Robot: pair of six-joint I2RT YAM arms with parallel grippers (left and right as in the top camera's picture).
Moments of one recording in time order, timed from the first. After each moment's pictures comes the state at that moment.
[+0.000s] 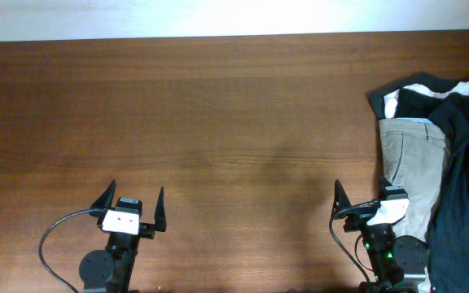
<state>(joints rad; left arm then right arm) 0.03 0.02 0.02 -0.07 0.17 0.12 -0.07 0.03 0.04 -0.12 -0.18 0.07</state>
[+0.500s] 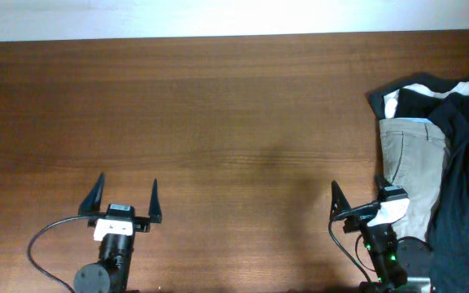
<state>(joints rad) 0.03 0.02 0.01 0.19 0.16 0.13 -0.07 0.03 0.09 -0.12 -0.25 0.08</state>
